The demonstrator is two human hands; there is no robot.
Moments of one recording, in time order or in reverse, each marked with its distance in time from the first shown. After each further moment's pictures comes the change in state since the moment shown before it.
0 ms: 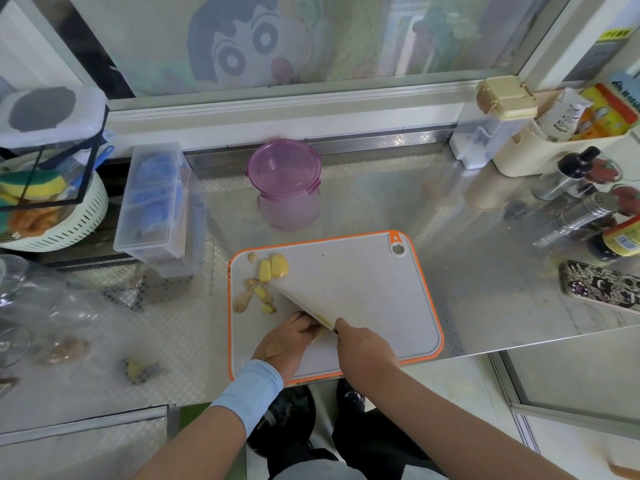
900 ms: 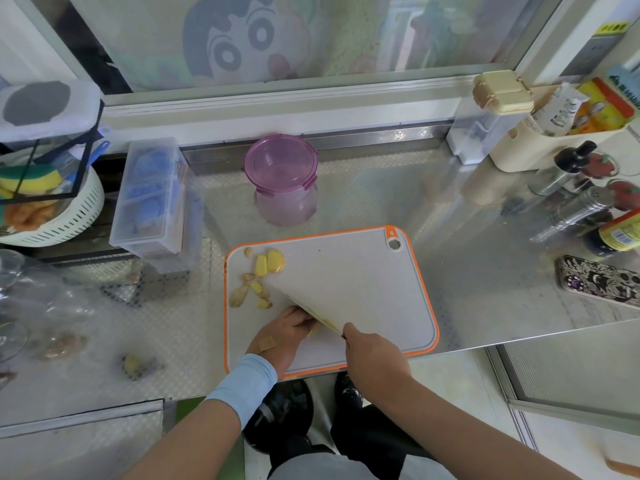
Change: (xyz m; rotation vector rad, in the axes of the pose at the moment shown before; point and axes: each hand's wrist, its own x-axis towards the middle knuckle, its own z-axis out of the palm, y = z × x) left_hand -0.002 0.012 -0.016 -0.444 -0.110 -0.264; right_hand -0.020 0.019 0.004 -0.038 -0.014 0.000
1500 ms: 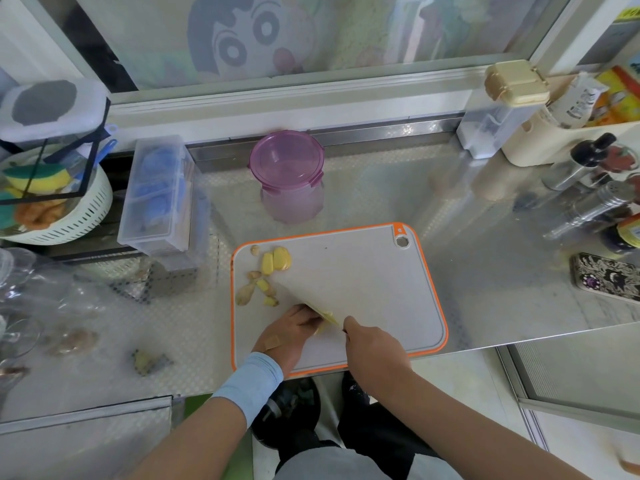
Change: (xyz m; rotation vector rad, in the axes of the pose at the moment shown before) left_hand 0.001 -0.018 0.006 0.198 -0.018 0.184; right_hand 0.007 -0.009 -0.007 0.042 -0.004 -0.020
